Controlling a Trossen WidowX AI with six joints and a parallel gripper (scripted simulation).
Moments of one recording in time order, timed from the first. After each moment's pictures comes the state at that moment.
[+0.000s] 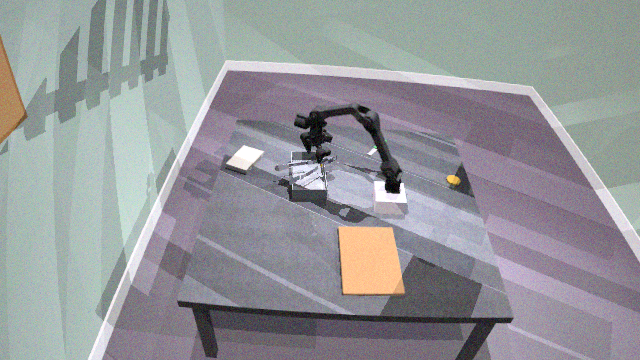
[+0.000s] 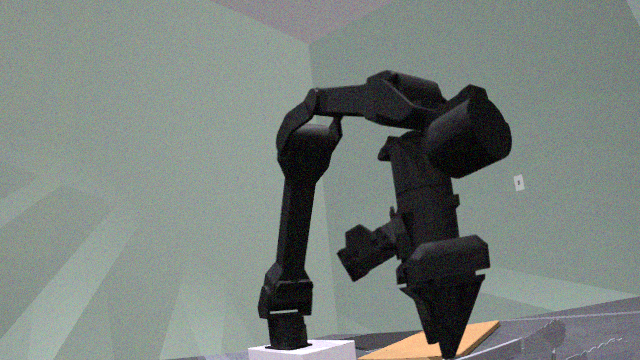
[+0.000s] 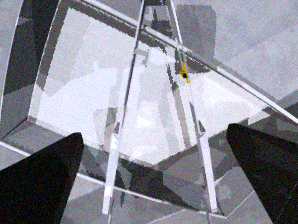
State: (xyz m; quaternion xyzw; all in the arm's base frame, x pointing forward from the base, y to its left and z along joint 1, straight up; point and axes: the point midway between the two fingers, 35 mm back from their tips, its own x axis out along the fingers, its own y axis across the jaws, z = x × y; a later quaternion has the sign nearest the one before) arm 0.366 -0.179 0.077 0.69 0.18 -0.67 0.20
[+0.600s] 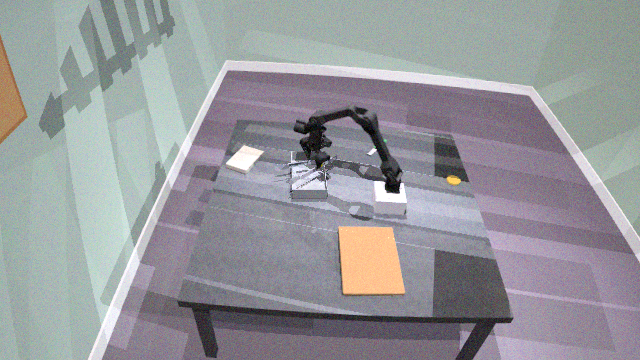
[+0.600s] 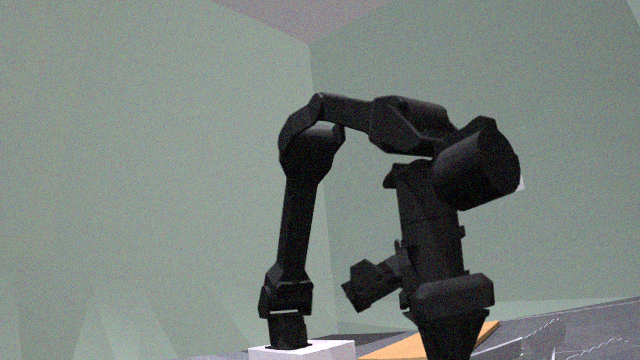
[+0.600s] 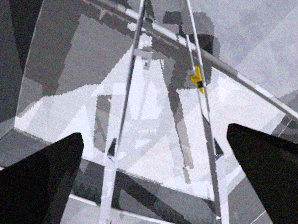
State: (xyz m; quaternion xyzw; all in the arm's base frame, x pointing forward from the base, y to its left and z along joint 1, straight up) arm 0.368 -0.180 0.047 0.69 0.18 -0.67 0.20
